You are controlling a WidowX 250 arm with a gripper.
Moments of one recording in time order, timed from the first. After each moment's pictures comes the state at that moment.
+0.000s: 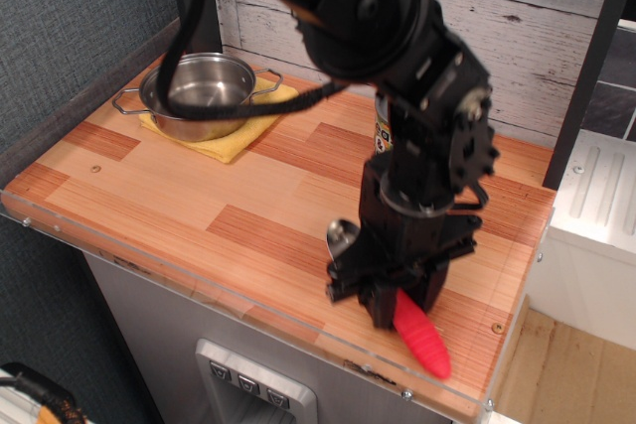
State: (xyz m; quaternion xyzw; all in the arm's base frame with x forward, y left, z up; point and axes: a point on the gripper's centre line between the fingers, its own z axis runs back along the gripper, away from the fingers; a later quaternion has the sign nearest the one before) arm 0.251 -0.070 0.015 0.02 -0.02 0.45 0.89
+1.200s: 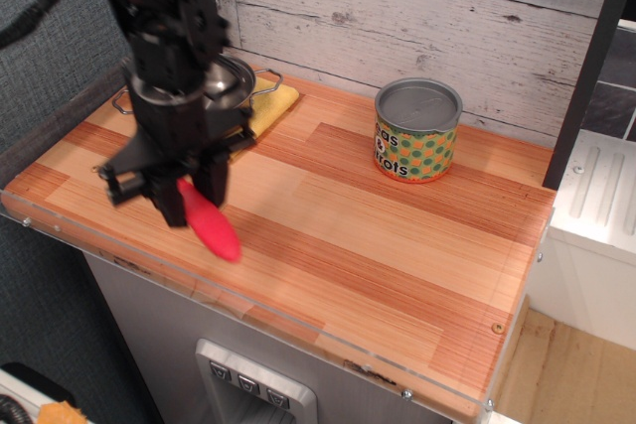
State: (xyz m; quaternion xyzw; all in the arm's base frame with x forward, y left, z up) arm 0.232 0.098 0.051 0.05 -0.07 0.55 0.83
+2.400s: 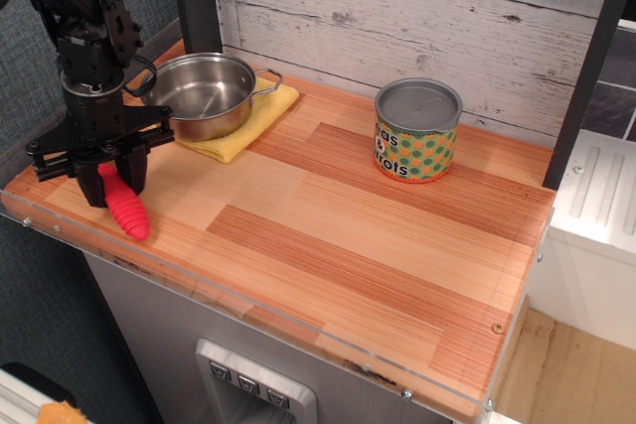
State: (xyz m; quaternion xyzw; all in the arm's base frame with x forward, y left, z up) arm 0.238 0.172 0.018 0.09 -0.06 0.51 0.85
